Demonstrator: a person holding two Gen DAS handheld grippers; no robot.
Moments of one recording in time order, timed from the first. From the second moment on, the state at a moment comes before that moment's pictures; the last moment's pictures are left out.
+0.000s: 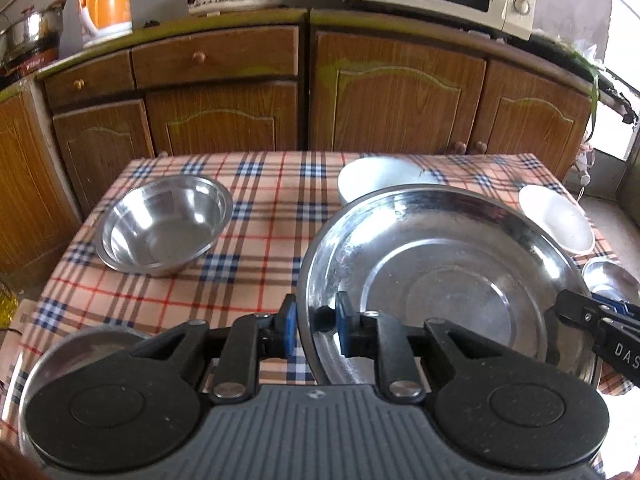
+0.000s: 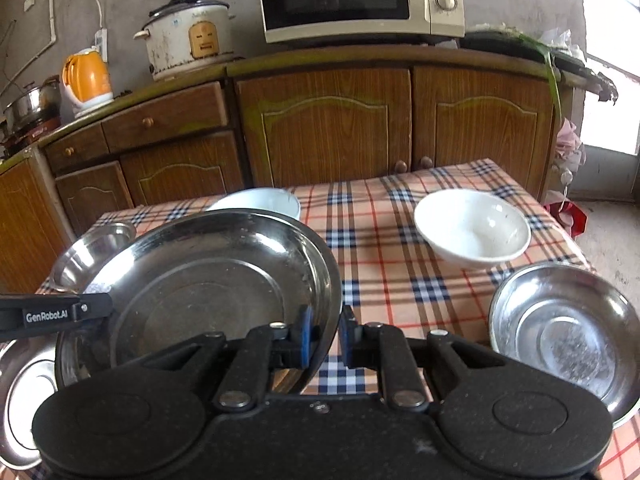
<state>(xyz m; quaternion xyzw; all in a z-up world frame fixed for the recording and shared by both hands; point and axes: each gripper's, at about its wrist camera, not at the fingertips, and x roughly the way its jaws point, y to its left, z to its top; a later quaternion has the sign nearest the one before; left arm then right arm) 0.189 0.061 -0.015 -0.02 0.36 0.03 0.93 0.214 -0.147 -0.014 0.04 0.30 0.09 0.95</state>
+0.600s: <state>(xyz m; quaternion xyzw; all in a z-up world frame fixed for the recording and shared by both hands) 0.170 0.056 0.013 0.00 0.34 0.02 0.94 0.192 -0.153 0.018 0.04 0.28 0.09 0.95</state>
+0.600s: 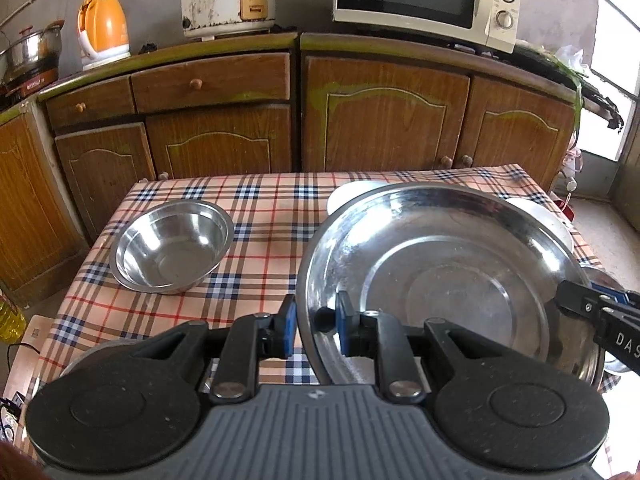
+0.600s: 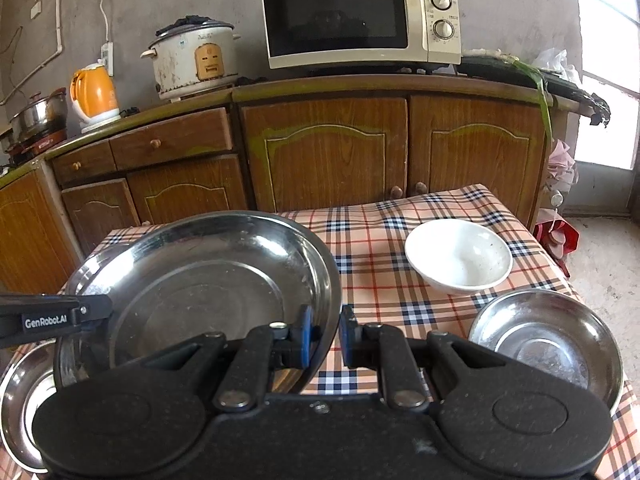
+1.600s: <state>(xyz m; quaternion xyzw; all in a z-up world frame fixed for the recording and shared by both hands) 0.149 0.047 0.019 0.00 0.34 0.01 0.94 0.171 -0.164 0.029 0.04 0.28 0.08 0.96</state>
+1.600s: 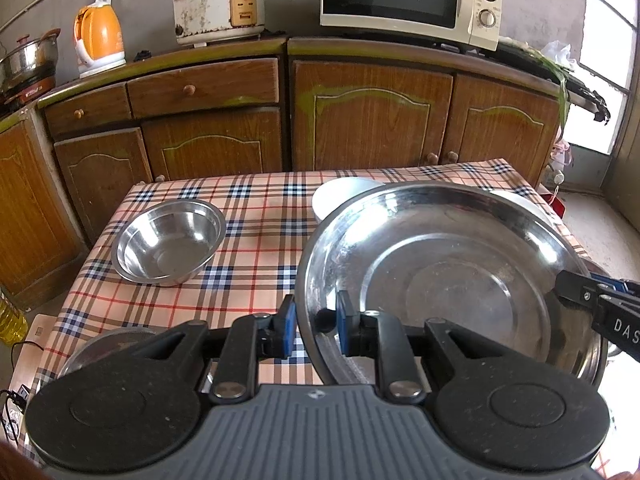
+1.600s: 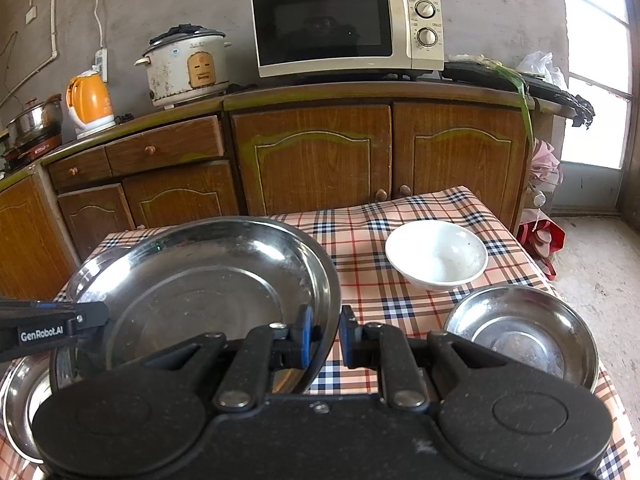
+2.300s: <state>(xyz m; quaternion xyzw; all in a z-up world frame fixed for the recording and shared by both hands) 0.140 0.050 0.018 0.00 0.34 0.02 0.94 0.168 -0.160 0.027 0.03 0.28 0.08 0.95</state>
